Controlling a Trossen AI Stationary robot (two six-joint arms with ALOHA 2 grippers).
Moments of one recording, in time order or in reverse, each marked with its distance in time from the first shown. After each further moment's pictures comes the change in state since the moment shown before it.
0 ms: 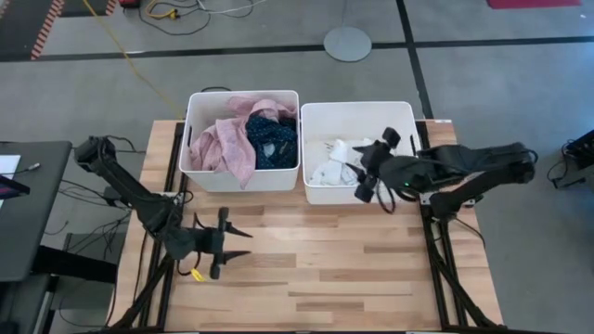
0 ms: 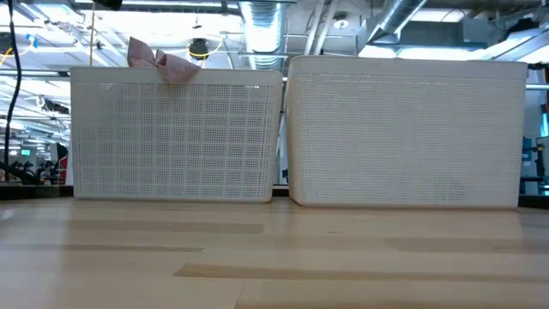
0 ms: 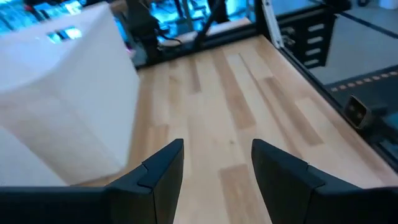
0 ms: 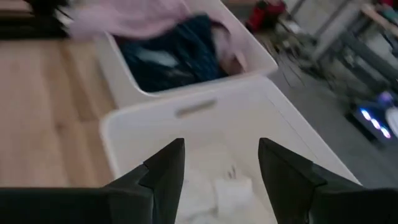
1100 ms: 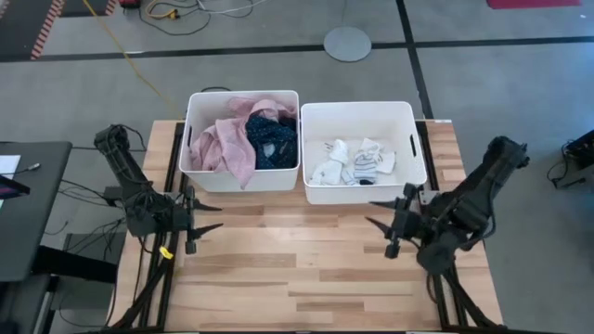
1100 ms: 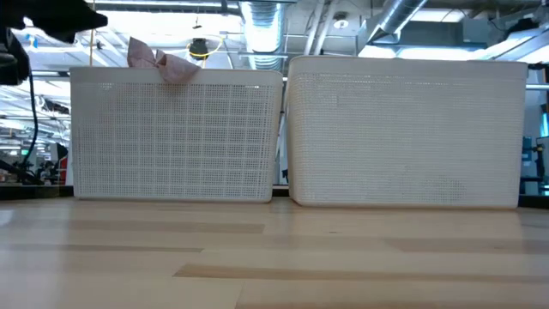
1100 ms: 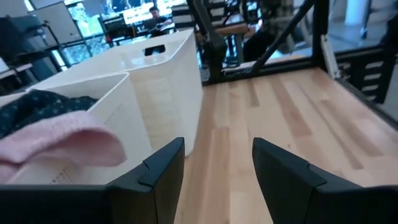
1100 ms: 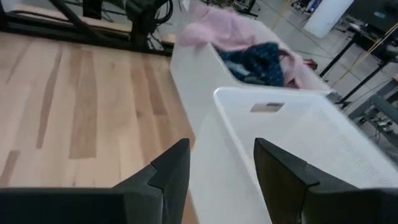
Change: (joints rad) left arm -0.238 -0.554 -0.297 -0.093 -0.451 -0.007; right arm 0.617 -0.084 -0.258 -0.021 0.357 0.315
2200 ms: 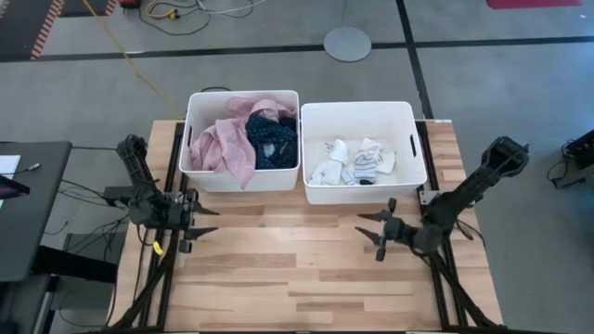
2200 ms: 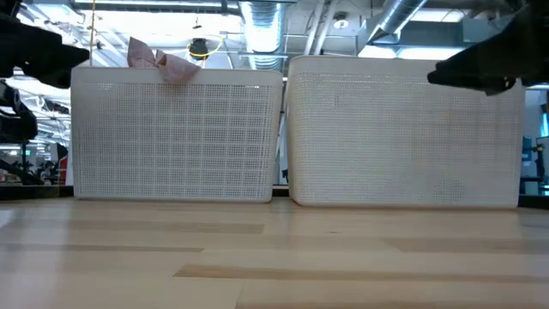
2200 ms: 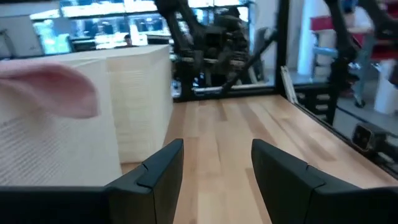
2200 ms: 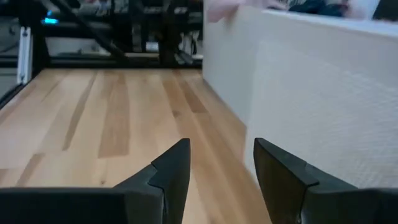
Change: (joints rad) left arm -0.073 -0.476 -0.373 0.146 0.062 0.101; right arm -0.024 -0.006 -0.933 1.540 -0.027 -0.319
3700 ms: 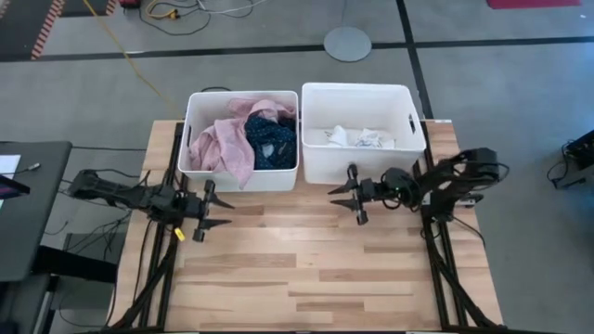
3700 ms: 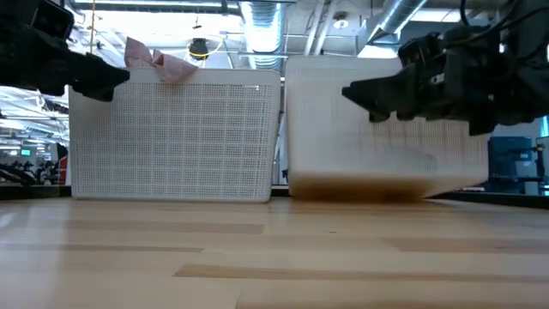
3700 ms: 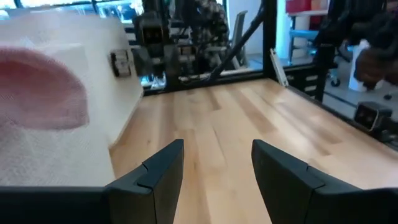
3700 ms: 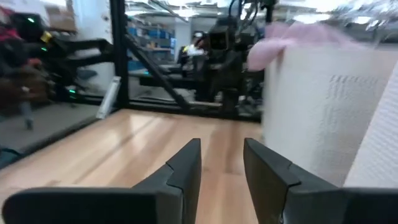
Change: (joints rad) left arm 0.778 0.066 -0.004 -0.004 0.887 0.043; right arm -0.983 0.478 -0.070 0.931 -1.395 -0.246
